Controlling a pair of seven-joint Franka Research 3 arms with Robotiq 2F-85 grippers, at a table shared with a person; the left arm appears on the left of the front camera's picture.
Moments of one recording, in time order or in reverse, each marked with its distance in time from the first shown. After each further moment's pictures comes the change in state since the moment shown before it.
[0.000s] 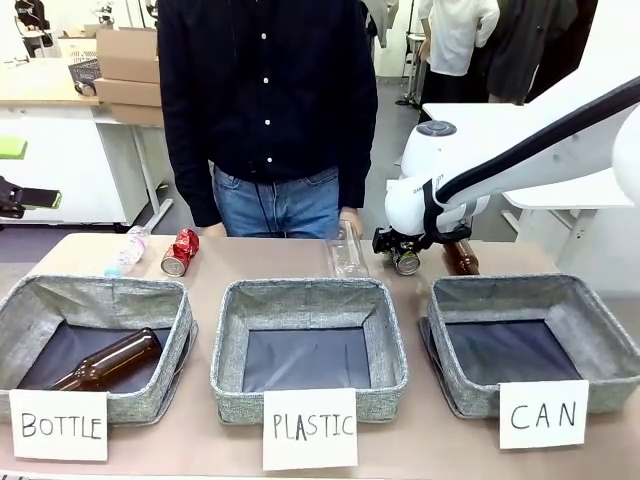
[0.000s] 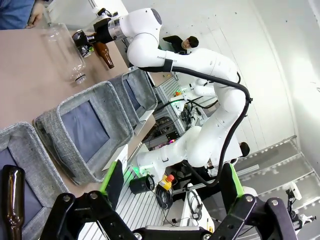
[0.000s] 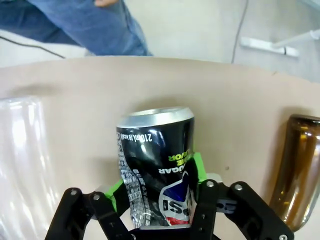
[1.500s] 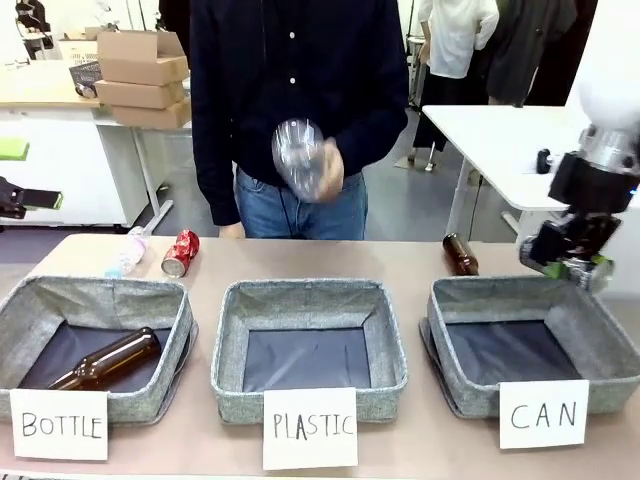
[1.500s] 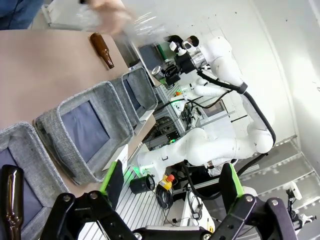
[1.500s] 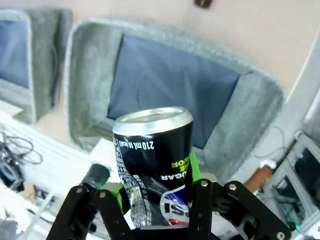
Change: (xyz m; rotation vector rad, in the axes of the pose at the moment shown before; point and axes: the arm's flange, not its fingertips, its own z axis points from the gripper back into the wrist) left arm 0.001 0.000 0.000 0.001 0.001 -0.001; right arm -0.203 -0.164 0.242 0.169 0.307 0.306
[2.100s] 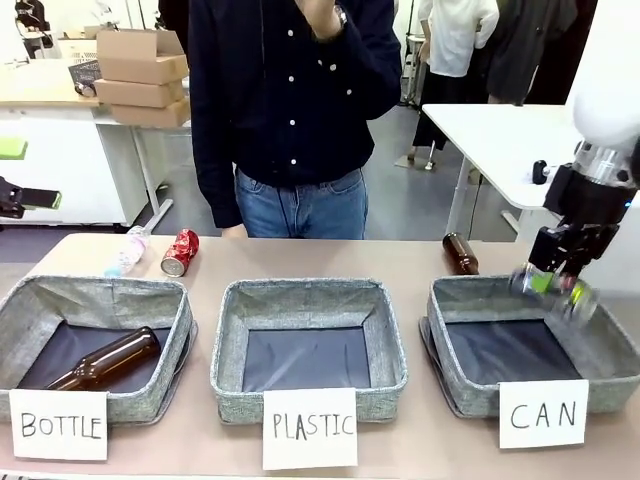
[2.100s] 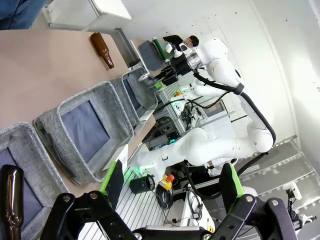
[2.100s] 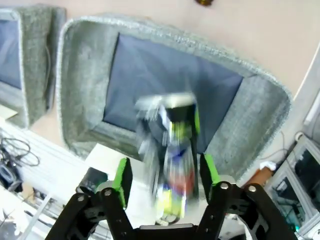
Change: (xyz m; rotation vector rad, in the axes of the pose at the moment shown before) left arm 0.000 0.000 0.000 0.000 0.000 0.000; right arm 0.005 -0.001 -0.015 -0.004 0.000 0.001
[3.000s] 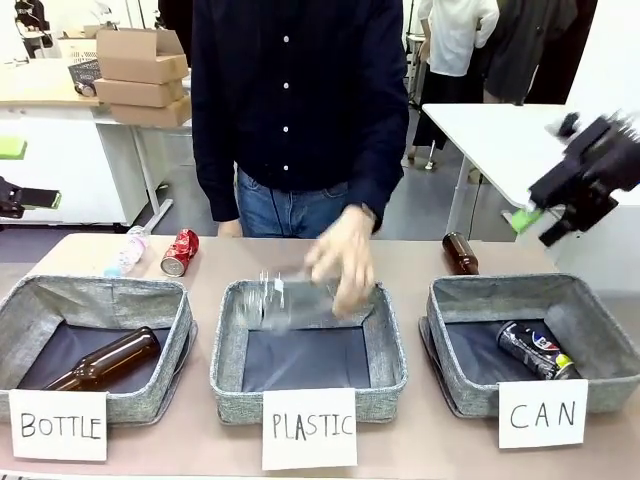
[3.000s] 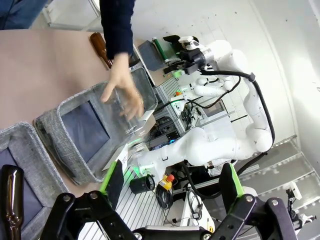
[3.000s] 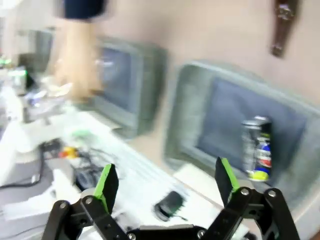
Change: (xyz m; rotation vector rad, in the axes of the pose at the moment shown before) left arm 0.000 0.000 0.000 0.000 0.000 0.000; right arm -0.018 -0.013 0.064 0.533 -0.275 -0.040
